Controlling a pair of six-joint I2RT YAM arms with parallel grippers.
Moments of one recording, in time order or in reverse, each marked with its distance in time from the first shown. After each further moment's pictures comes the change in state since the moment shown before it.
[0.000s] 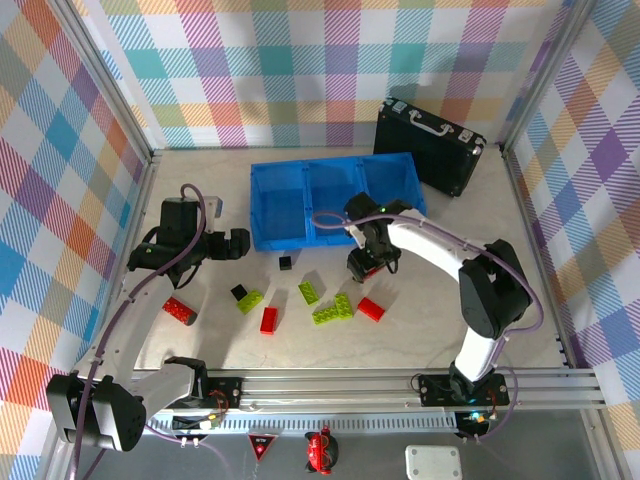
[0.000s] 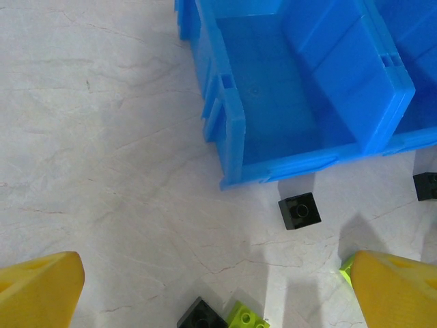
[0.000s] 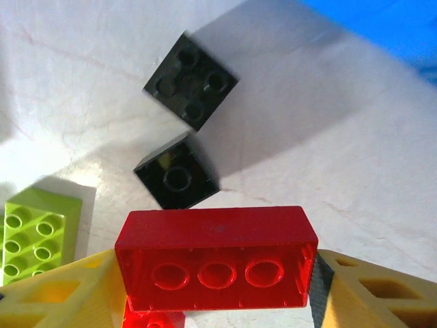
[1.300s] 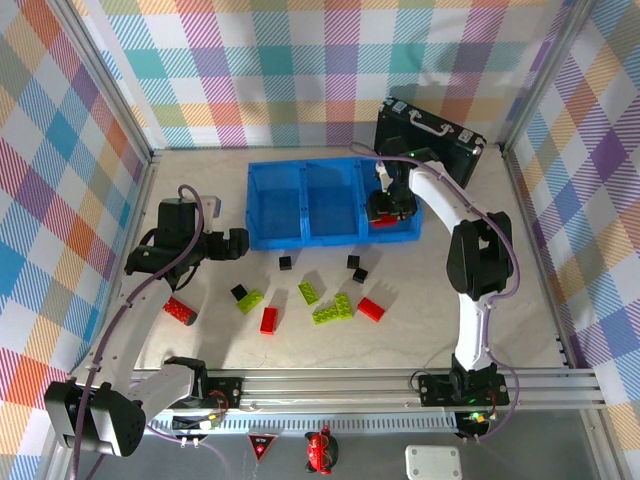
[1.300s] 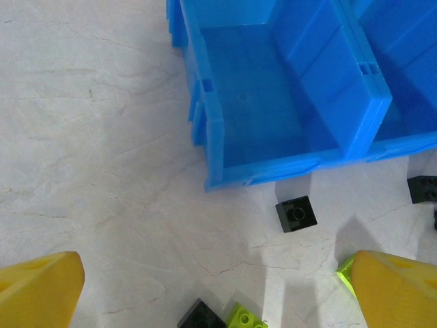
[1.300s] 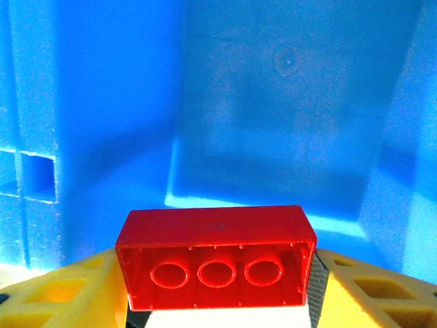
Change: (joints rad) left arm 0.000 -0.026 0.000 0.000 0.001 0.003; right arm -0.266 0.288 0.465 -0.108 -0.137 0.103
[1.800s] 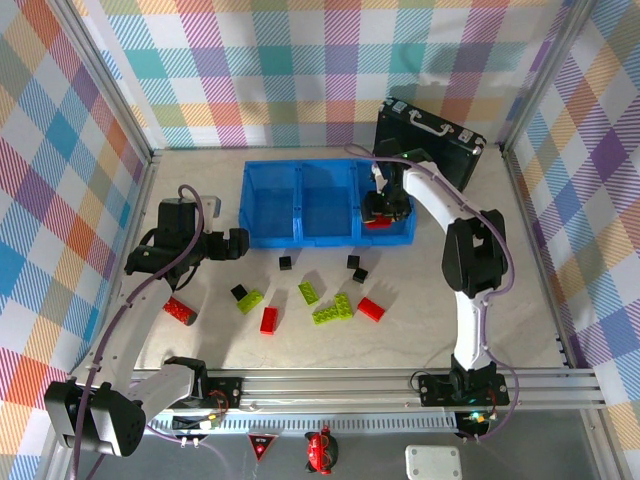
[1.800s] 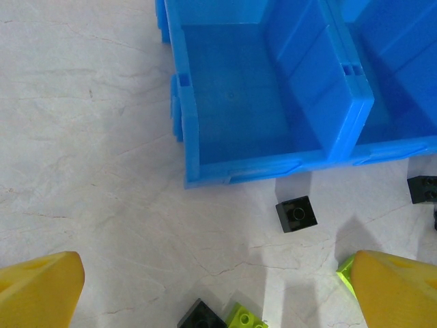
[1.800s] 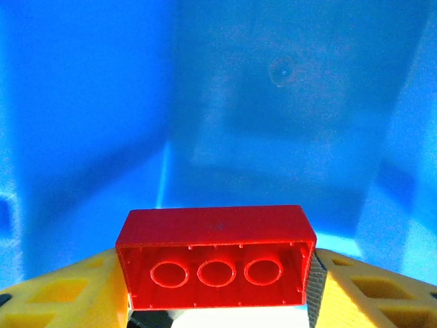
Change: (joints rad) left arm 0.000 0.000 0.000 0.000 0.000 0.000; right arm 0.011 0.051 0.029 0.002 0.013 0.054
